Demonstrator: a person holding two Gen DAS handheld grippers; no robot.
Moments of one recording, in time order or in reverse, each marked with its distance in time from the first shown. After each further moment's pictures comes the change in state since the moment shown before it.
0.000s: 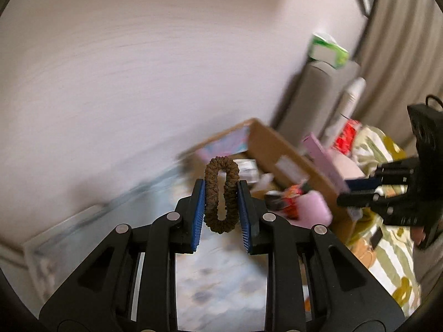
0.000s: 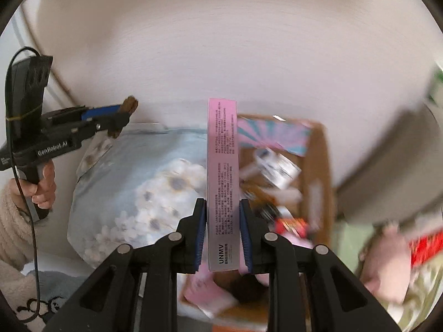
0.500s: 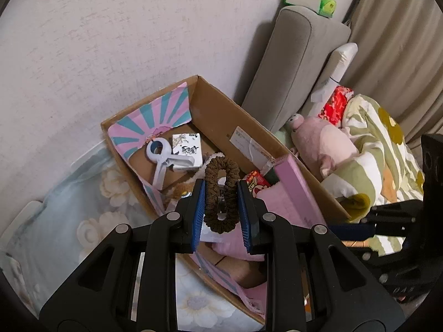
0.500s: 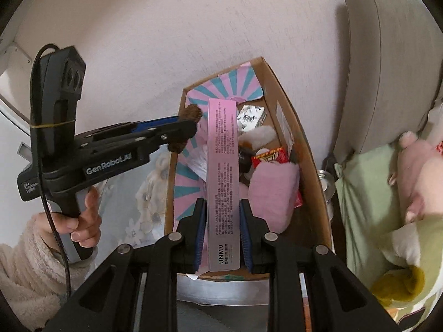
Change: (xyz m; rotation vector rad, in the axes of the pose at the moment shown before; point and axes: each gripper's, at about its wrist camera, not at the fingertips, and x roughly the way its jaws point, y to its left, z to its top) left arm 0.096 -0.083 -0.012 0.028 0.175 -0.035; right arm 0.000 -0.068 -0.057 0.313 -0.017 0.126
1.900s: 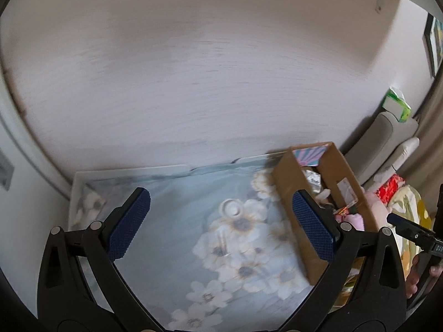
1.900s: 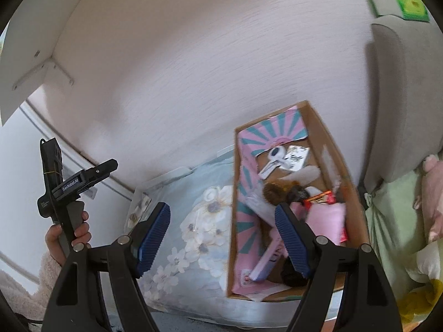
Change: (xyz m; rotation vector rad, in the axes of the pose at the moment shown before) left arm -0.187 0.175 -0.094 -0.421 -0.252 0.322; right arm -0.034 0.058 0.018 -0.038 -0.177 0.151
